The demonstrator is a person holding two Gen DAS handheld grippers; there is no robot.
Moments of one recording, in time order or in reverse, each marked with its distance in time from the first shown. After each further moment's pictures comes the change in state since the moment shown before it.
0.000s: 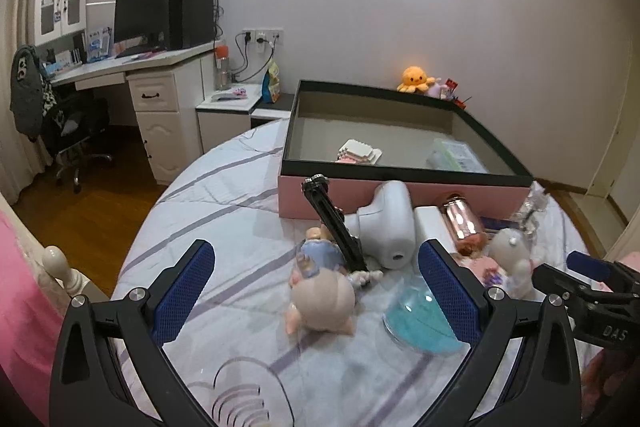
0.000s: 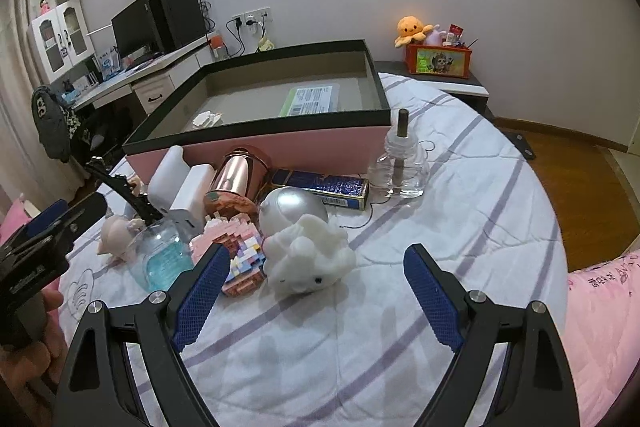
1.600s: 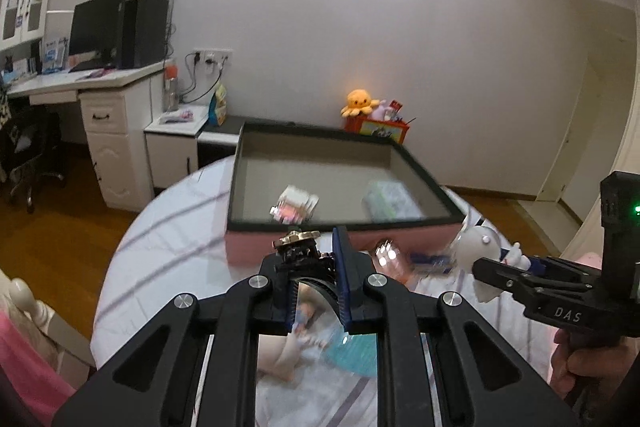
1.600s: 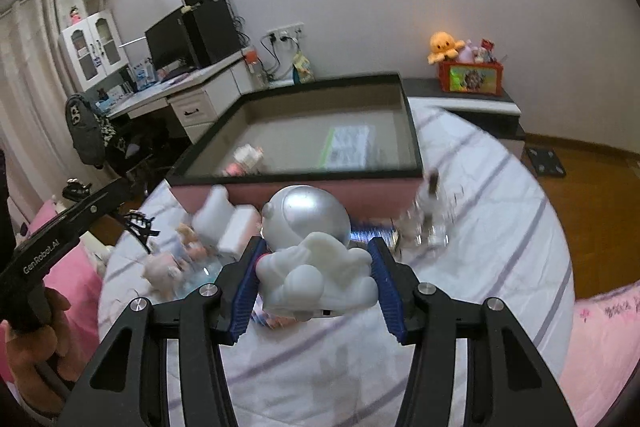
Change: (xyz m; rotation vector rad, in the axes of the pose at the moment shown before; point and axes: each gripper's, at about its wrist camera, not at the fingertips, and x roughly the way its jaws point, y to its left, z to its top) left arm -0.035 -0.008 0.045 0.025 -0.080 -0.228; right arm -0.026 0.003 0.034 -0.036 -0.058 0.137
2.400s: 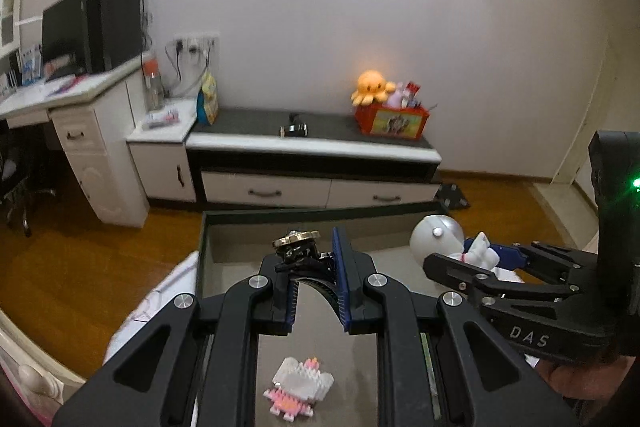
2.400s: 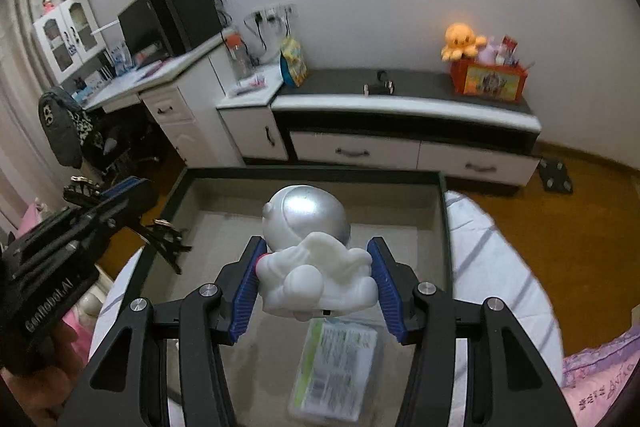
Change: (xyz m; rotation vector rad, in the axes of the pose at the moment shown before) left arm 0.192 0.002 0.139 0.017 0.153 0.043; right arm 0.157 -0.023 0.161 0.009 0.164 -0.020
